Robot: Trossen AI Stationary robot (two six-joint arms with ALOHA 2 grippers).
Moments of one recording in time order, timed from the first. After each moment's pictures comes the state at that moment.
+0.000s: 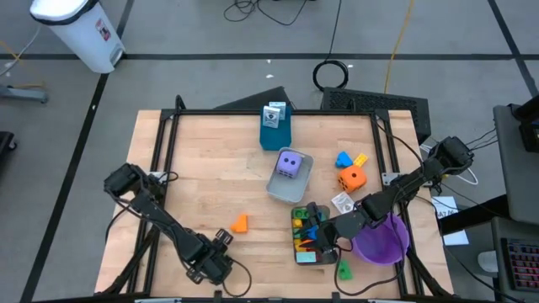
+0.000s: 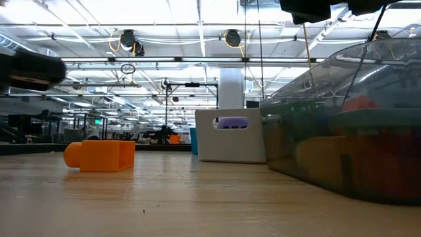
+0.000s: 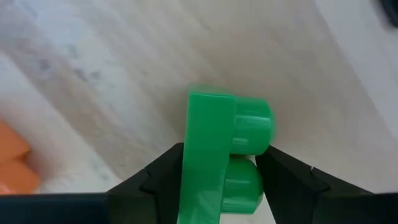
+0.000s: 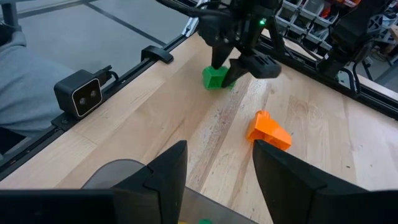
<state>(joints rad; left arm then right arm) -0.75 1.86 1.16 -0.75 -0.01 -0.10 0.56 1.43 0.75 0.28 0.23 -0.18</state>
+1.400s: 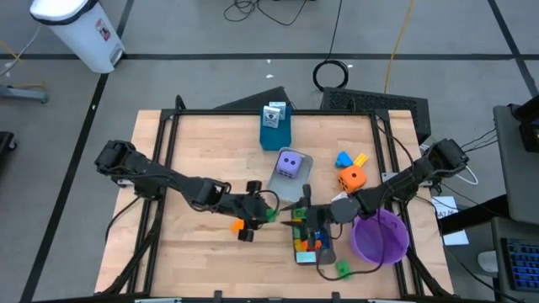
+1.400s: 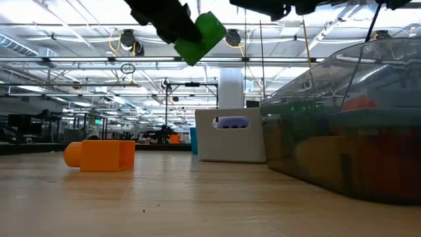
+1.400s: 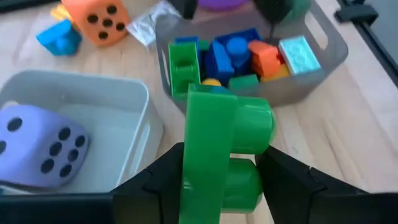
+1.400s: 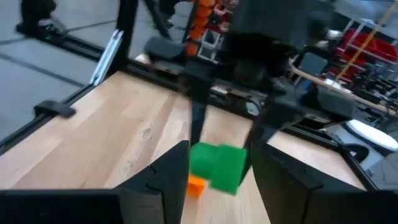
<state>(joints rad) -0.31 1.62 1.16 -0.28 -0.18 -0.03 0.45 1.50 0.75 0.61 0.39 -0.26</state>
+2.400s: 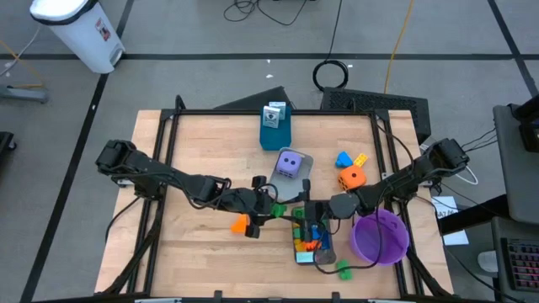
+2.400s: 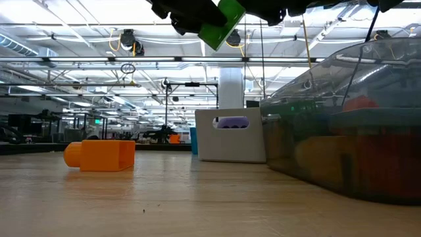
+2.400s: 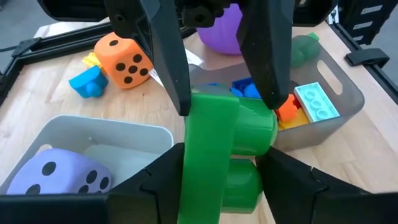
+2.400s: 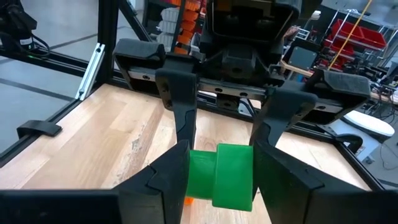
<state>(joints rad) -0.28 1.62 1.16 -0.10 -0.21 0.05 0.40 1.50 0.76 0.62 0.39 -0.19</state>
